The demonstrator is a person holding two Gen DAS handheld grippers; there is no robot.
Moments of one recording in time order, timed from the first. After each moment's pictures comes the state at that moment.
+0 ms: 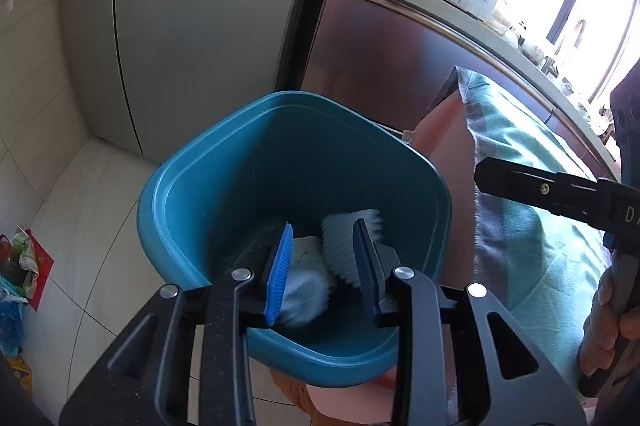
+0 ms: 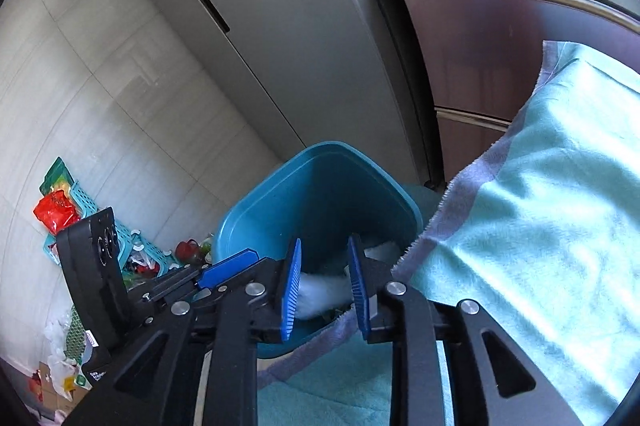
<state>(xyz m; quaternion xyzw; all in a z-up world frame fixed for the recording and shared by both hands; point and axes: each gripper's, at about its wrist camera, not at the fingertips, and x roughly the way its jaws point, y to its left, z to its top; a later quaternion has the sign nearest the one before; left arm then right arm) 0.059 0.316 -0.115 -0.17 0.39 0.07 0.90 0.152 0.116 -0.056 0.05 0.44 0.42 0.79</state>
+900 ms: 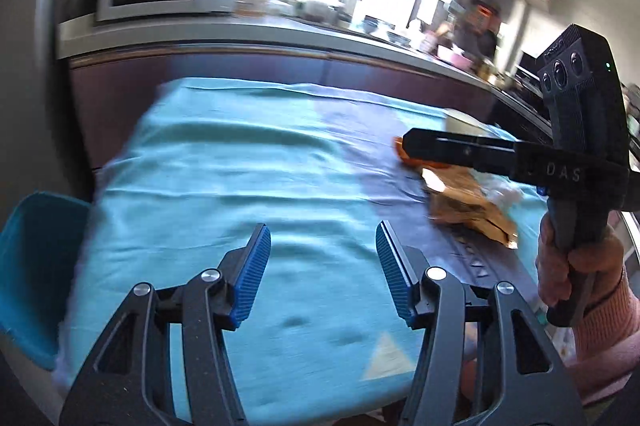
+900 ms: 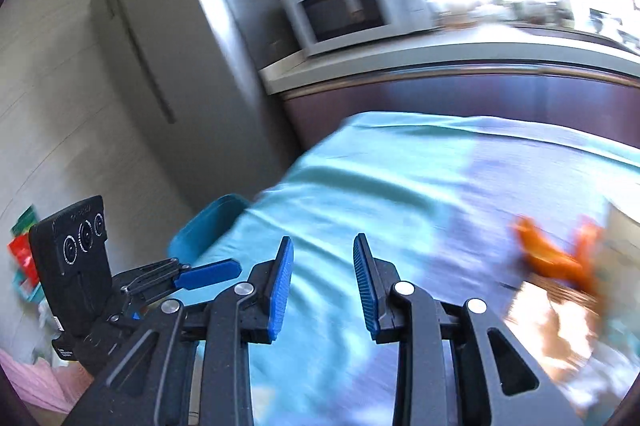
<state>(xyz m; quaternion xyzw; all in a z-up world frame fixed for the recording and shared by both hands) 0.027 0.050 -0.039 -0.03 0.33 -0.26 0.91 0.051 -0.159 -0.010 0.10 0.32 0.25 0.91</state>
